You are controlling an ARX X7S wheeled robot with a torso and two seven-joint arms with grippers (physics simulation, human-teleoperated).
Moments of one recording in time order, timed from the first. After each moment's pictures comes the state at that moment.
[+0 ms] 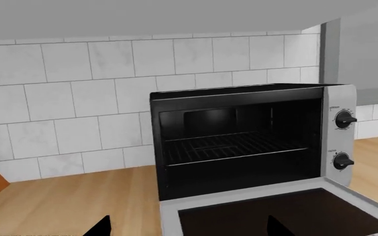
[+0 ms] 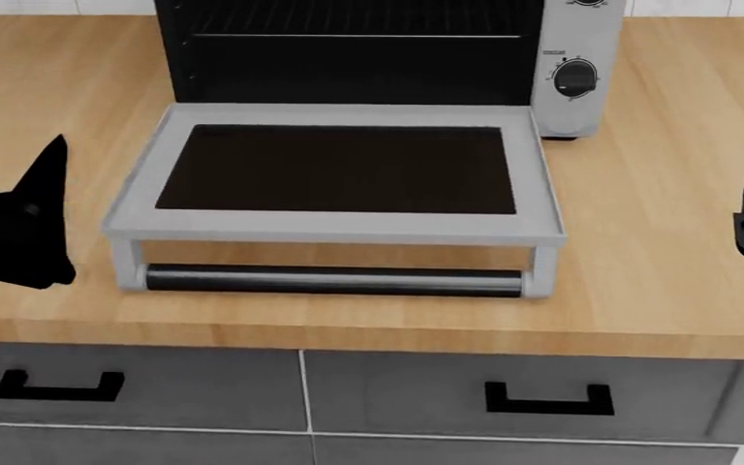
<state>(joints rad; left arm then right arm) -0.66 -0.36 -0.06 0.54 -0.49 -1.00 -0.01 0.68 1.01 0.30 -1.03 1.00 0.89 0.72</state>
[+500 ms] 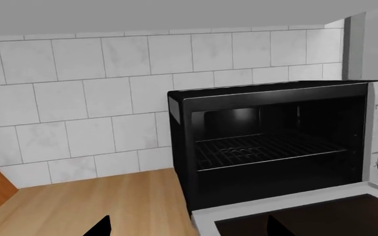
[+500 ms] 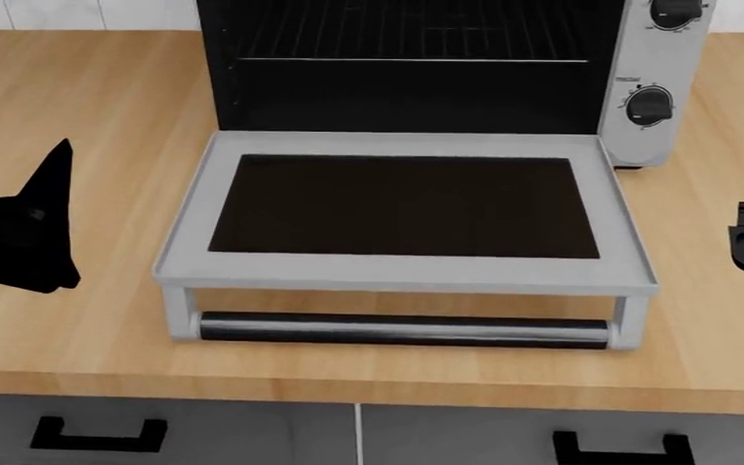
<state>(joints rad) -0.65 -0.36 -0.05 0.53 -0.49 -0.97 -0.01 0.63 1.05 0.29 -1.03 1.03 0.82 0.75</state>
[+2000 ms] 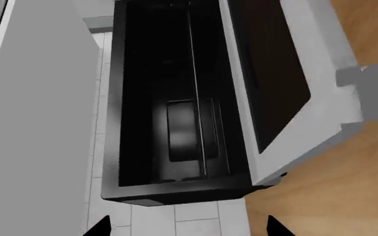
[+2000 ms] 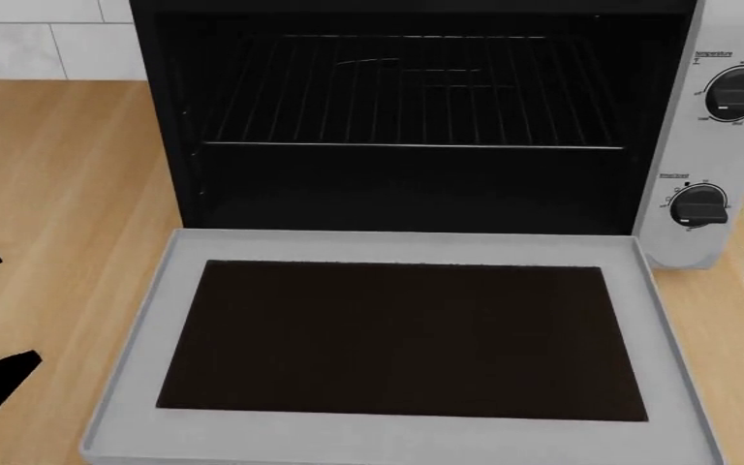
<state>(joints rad) -0.47 -0.99 0.30 -0.04 0.49 0.63 0.21 0.45 1.18 0.38 -1.04 1.10 0.66 0.84</state>
